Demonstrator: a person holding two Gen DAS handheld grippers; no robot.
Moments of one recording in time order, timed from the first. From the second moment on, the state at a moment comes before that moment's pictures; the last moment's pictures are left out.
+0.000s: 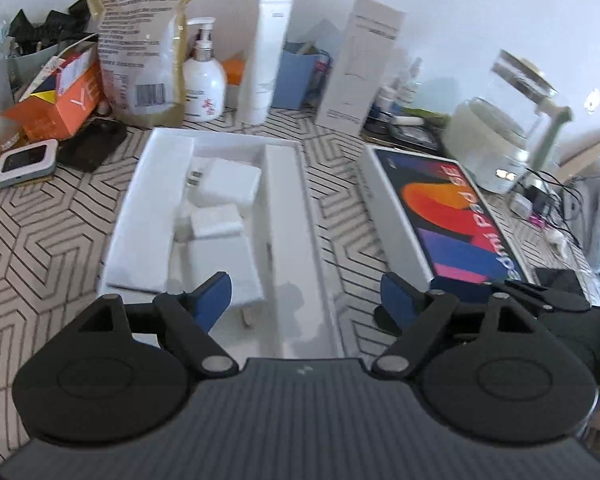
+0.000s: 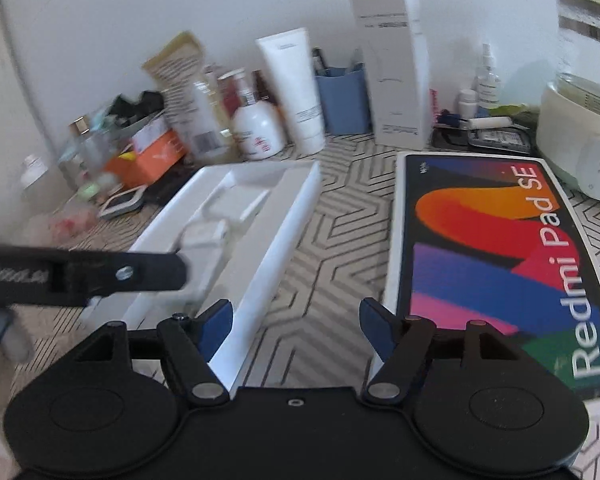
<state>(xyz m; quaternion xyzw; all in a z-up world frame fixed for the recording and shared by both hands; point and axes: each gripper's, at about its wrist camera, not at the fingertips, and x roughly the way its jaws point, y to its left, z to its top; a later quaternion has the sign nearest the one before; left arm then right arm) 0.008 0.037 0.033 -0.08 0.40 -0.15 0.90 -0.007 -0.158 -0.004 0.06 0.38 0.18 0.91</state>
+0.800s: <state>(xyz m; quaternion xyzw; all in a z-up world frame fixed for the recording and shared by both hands) 0.031 -0.078 -0.007 -0.13 0.46 -0.20 0.86 -0.022 -0.326 -0.021 0.22 0.34 0.02 0.91</state>
